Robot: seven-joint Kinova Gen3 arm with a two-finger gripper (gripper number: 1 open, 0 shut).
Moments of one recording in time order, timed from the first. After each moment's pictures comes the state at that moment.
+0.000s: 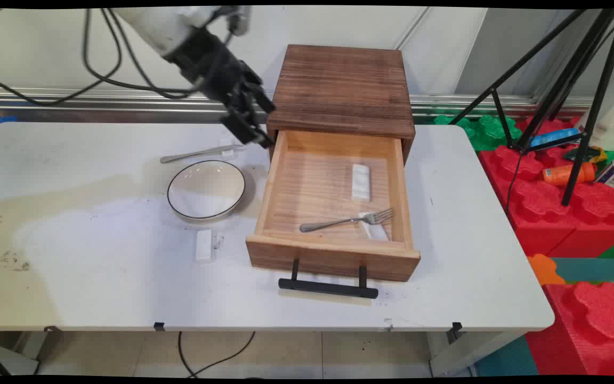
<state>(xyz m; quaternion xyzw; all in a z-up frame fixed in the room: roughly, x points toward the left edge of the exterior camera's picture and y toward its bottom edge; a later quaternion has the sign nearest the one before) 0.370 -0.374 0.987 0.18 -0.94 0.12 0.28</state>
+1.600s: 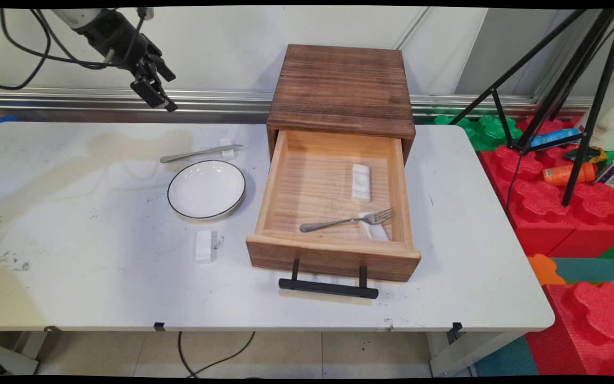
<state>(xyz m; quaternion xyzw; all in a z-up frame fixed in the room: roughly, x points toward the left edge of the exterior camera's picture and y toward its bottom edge) 0.554 -0.400 0.983 0.28 -0.93 0.17 0.15</state>
